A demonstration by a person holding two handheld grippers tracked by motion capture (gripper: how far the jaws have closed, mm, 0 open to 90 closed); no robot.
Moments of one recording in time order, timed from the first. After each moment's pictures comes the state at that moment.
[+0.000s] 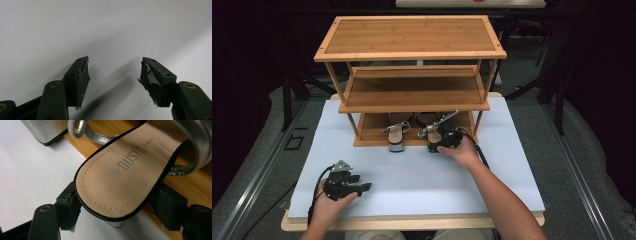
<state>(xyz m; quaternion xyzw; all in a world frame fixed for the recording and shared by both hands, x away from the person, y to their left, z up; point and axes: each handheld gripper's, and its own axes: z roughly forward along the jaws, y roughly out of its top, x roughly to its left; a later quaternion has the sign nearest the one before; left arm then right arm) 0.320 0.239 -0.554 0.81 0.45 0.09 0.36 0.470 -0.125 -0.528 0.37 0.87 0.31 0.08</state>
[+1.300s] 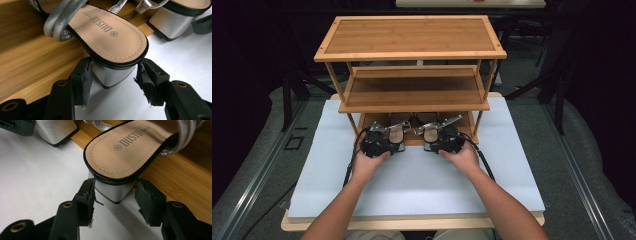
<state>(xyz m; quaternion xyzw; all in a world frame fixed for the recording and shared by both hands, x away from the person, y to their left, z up) 0.435 0.153 -0.532 0.81 0.43 0.12 0.38 0.447 -0.126 -0.523 0.39 0.86 0.31 0.12</state>
